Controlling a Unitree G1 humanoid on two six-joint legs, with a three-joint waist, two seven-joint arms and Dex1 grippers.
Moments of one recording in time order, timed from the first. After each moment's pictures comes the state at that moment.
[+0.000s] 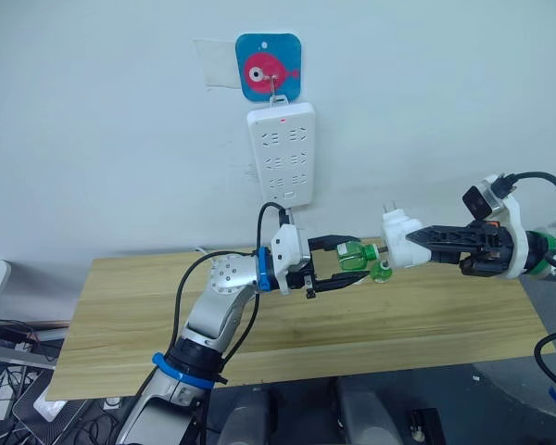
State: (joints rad) left arm -0.43 0.21 -0.27 0.00 -0.31 -0.03 -1.04; right arm -0.61 -0.95 -0.18 0.26 1.66 1.60 0.54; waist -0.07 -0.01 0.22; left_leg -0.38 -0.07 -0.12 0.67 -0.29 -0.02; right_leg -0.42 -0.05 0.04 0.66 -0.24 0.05
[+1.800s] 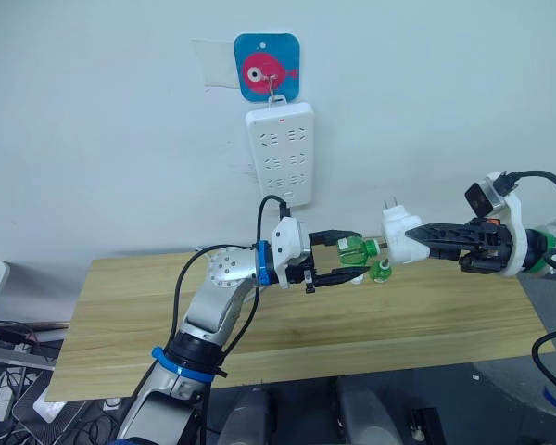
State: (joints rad) left arm -0.47 0.21 -0.25 -0.01 -0.31 0.01 -1.06; right arm -0.60 -0.93 -0.21 0.23 1.63 1.58 0.53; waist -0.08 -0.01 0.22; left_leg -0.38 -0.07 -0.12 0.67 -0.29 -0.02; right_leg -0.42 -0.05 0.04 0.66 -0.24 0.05
